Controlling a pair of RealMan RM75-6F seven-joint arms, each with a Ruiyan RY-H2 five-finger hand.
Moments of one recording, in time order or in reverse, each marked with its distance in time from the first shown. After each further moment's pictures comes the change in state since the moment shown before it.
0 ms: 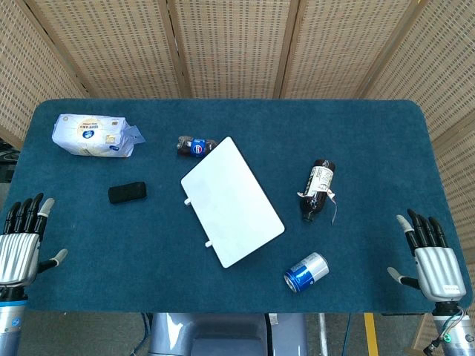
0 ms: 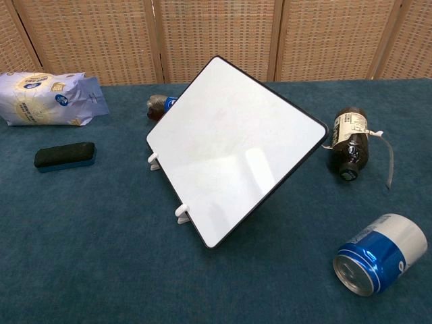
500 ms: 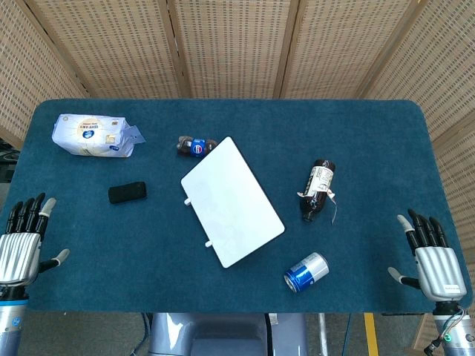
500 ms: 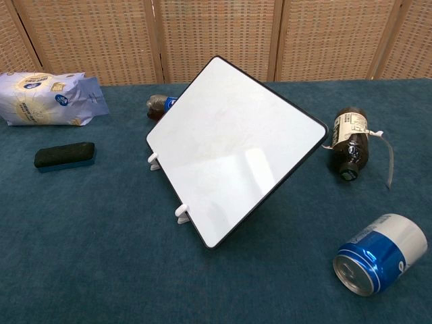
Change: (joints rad) left arm -0.004 0.004 0.004 -0.003 0.006 -0.011 -0.027; right arm 0.000 0.005 0.004 -0.005 0.009 -0.002 0.001
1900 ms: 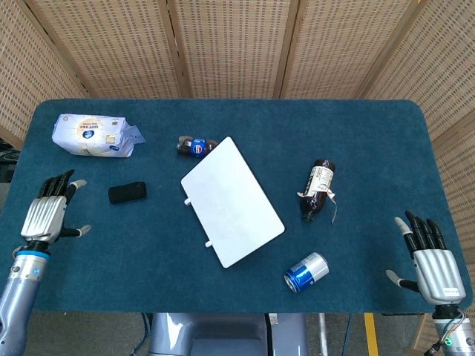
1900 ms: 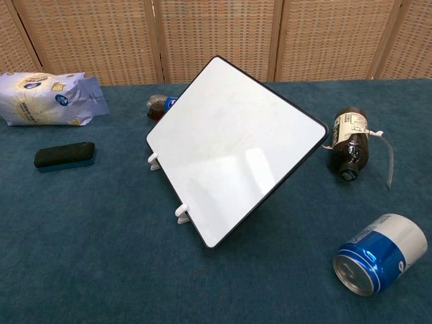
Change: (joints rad) left arm -0.254 0.092 -0.153 -0.104 -0.405 -0.417 0.054; right arm -0.006 0.011 -0.015 -0.017 -0.033 0.009 0.010
